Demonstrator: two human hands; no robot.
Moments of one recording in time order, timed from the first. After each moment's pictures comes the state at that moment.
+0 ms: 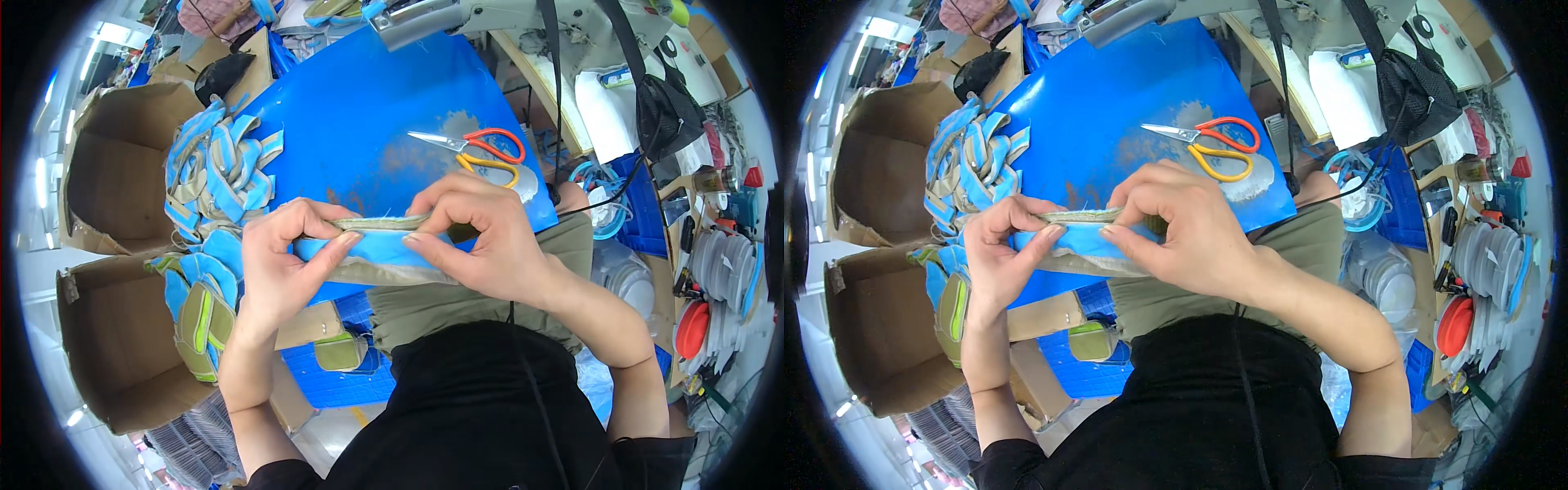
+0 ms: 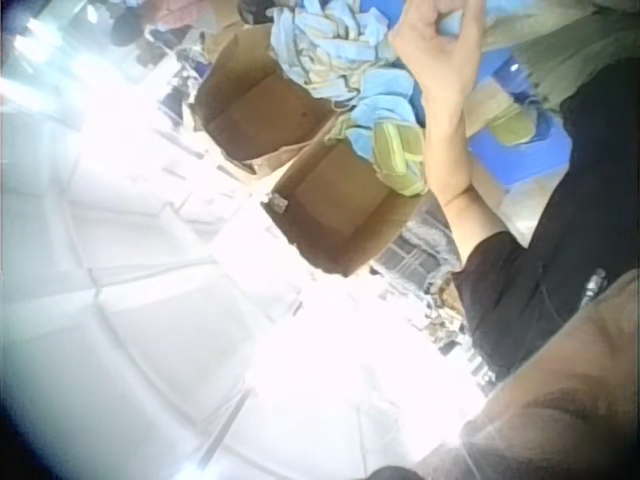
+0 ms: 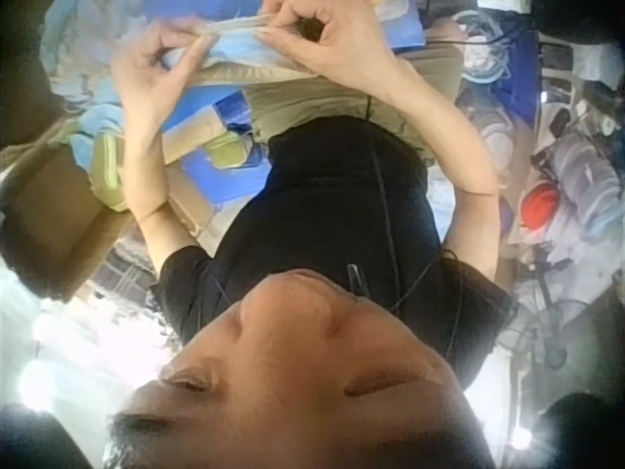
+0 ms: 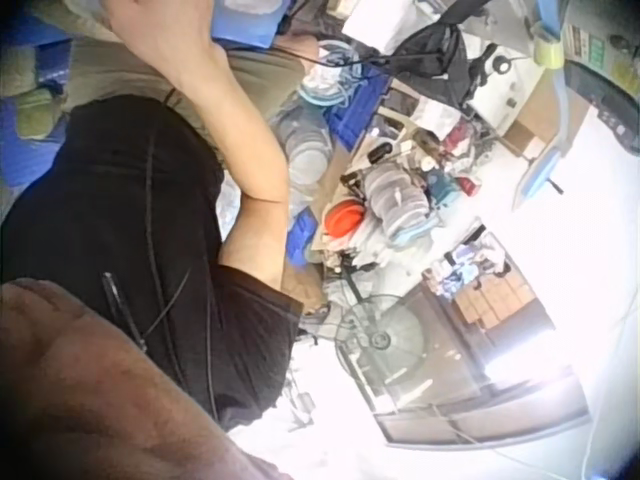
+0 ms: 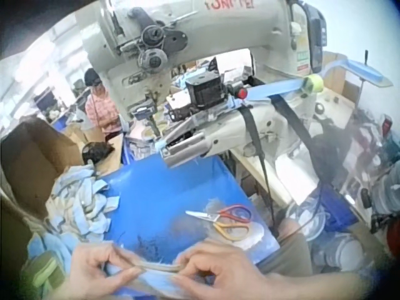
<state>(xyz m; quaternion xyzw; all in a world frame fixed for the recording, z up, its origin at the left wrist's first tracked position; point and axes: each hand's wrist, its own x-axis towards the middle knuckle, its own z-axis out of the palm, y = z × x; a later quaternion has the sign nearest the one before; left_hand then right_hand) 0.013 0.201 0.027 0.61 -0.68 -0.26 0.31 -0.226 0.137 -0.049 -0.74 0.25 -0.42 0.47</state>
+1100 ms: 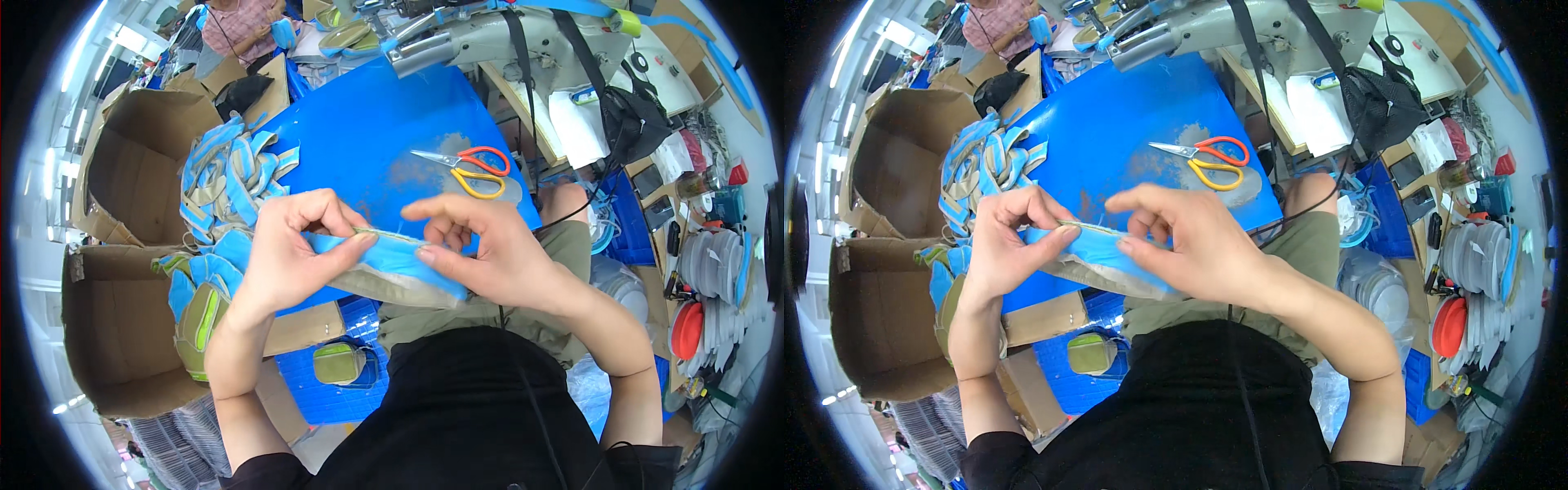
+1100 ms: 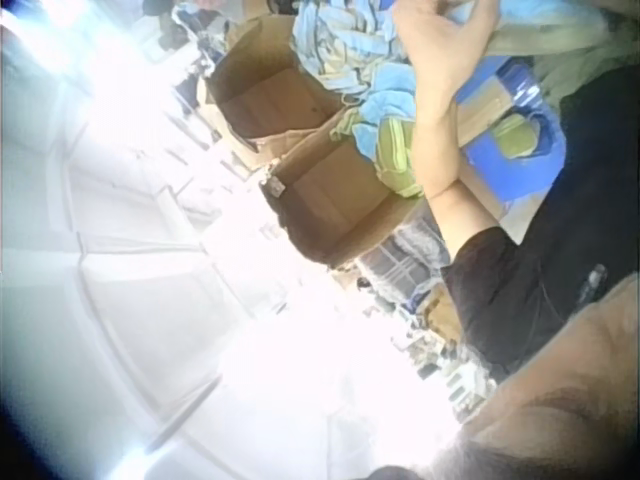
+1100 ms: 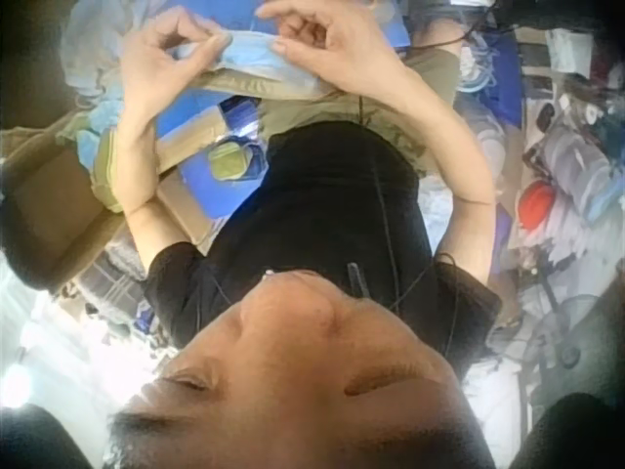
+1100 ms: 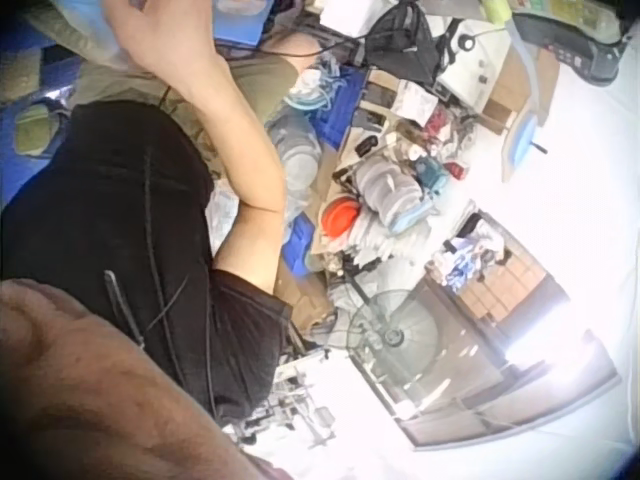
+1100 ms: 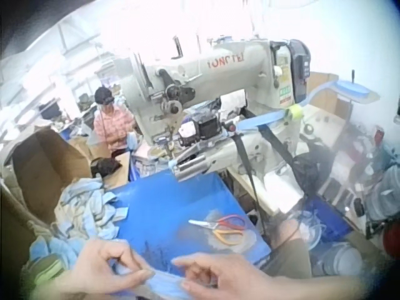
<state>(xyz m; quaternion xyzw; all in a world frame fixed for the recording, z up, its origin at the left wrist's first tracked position) -0.004 0.220 0.081 0.57 -0.67 -0.36 0.31 -0.246 0.178 0.012 -0.68 0.28 -0.33 0.59</state>
